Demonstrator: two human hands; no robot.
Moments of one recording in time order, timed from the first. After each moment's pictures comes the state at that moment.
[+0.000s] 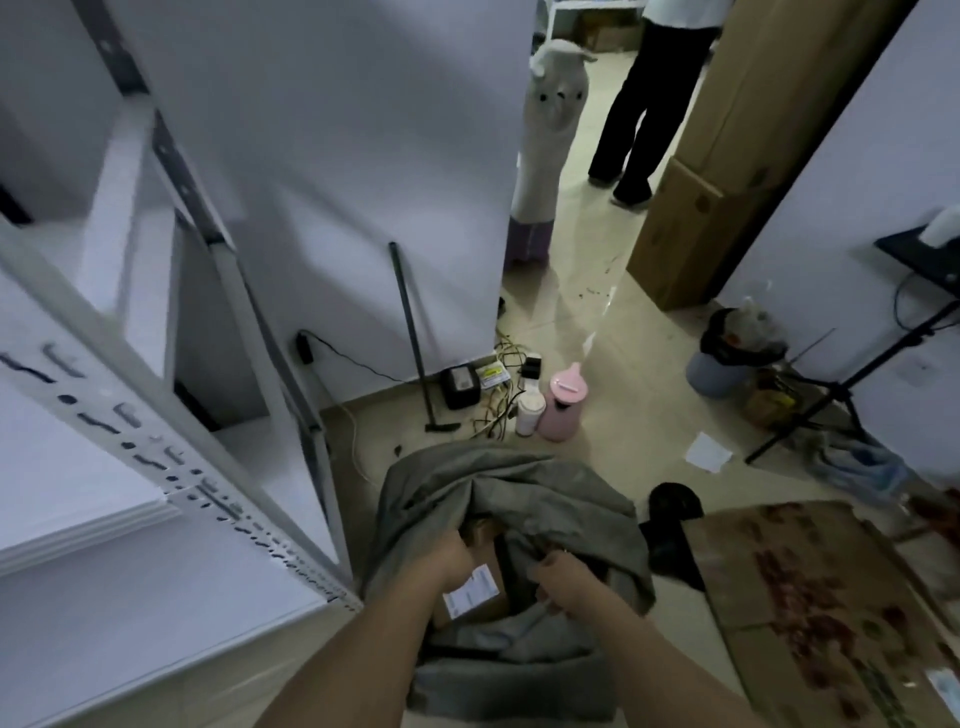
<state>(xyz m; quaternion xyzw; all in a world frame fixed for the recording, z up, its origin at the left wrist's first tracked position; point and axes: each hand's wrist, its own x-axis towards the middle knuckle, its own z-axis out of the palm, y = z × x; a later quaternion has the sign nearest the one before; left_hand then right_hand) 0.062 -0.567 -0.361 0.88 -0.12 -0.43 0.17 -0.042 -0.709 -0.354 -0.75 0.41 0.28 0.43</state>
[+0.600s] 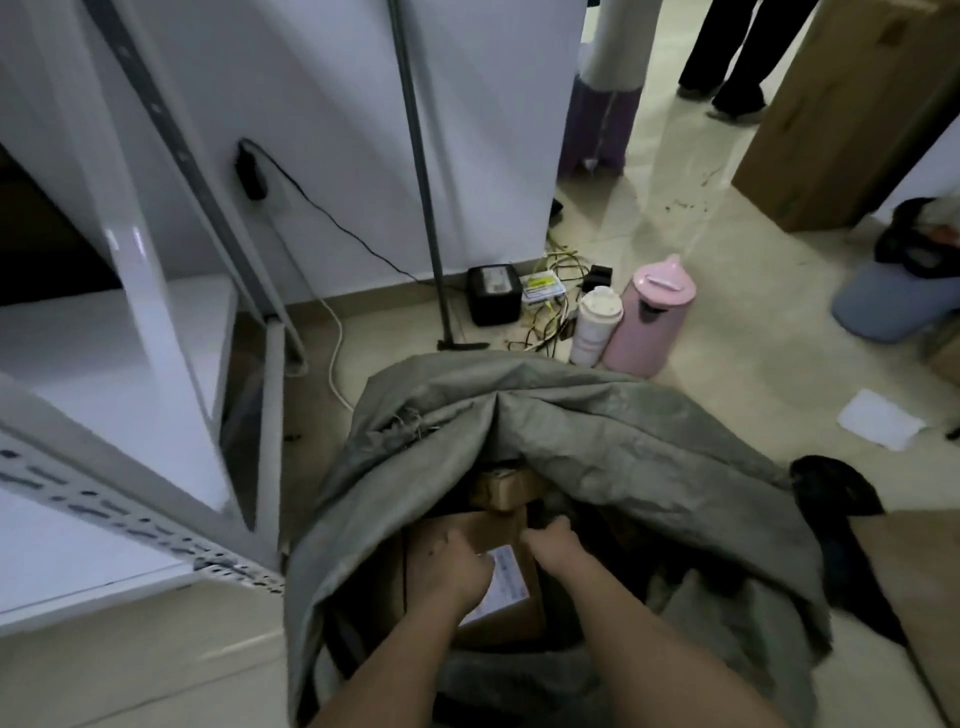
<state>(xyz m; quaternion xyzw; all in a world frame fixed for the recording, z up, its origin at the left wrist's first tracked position) 0.081 -0.623 -0.820 0.90 0.00 -0.35 0.25 0.055 -0.760 -0.826 -0.70 0.45 0.25 0.49</state>
